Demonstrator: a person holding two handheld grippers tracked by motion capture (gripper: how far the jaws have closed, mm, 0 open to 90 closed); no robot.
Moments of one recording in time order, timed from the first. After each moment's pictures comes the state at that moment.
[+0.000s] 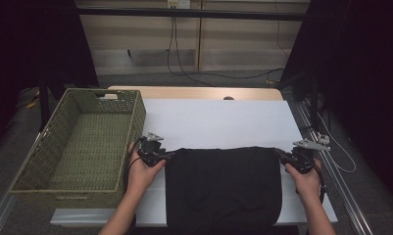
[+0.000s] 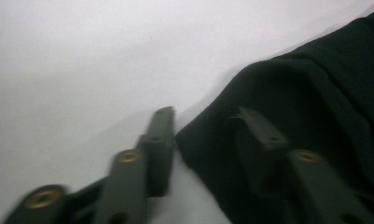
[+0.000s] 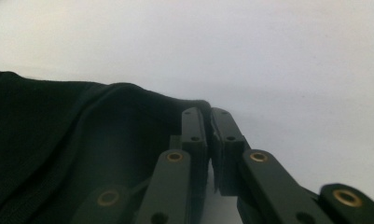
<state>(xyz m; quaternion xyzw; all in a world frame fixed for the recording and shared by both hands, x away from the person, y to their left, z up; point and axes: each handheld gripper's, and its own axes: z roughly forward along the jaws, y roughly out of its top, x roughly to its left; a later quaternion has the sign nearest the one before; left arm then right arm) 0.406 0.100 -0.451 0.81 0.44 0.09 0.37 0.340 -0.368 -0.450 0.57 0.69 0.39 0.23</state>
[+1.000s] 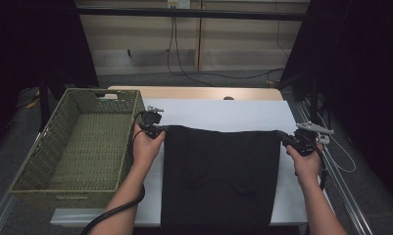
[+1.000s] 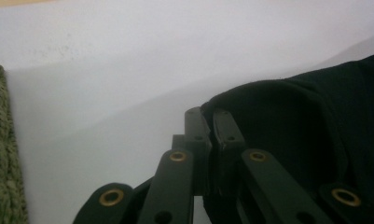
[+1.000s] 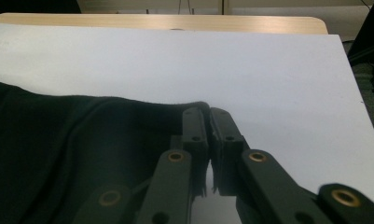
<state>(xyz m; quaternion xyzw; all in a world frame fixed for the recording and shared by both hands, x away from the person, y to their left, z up) 0.471 0.092 -0.408 0.79 0.47 0.11 0.37 0.377 -0.370 -0.417 0.57 0.66 0.41 0.27</state>
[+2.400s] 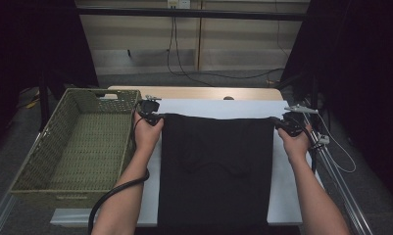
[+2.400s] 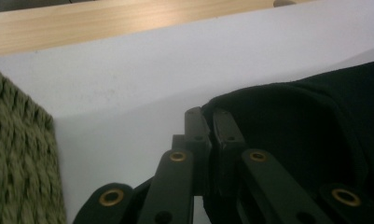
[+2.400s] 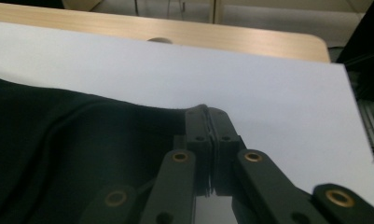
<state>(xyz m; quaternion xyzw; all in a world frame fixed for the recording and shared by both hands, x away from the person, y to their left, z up) 0.521 0.095 -0.407 0.78 0.48 0.15 0.37 0.445 -0.364 -0.414 0.57 0.68 0.37 0.29</state>
